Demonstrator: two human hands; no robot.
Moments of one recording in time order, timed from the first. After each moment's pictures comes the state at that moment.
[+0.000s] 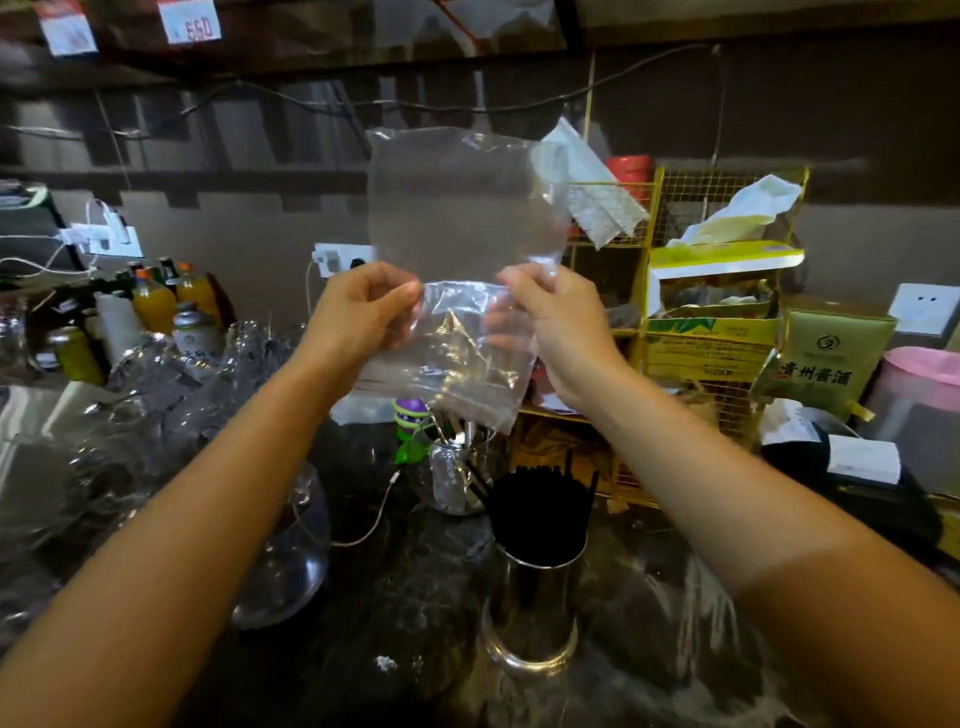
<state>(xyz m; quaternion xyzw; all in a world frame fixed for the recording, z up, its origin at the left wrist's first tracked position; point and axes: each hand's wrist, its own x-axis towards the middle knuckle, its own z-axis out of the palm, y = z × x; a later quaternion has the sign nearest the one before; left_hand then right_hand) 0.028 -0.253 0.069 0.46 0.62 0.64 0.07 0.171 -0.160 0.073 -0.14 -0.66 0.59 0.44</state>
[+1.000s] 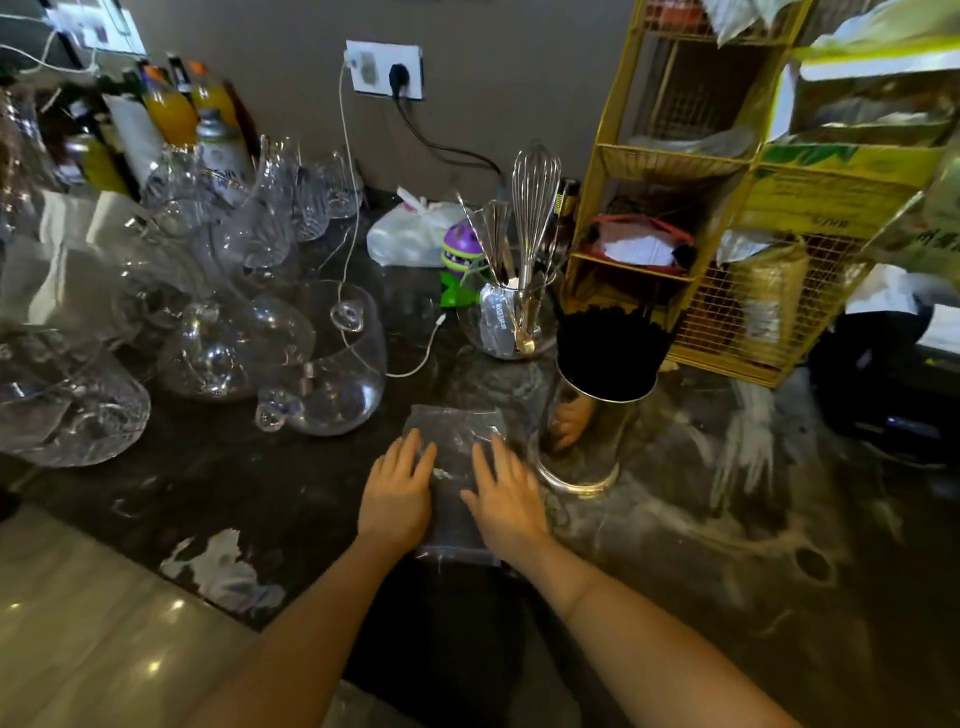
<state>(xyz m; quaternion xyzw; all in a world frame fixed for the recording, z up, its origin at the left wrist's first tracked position) 0.048 -0.353 -0.269 0.47 0.87 0.15 -0.05 0.152 -0.256 -0.262 -0.29 -0.95 0.14 0.02</state>
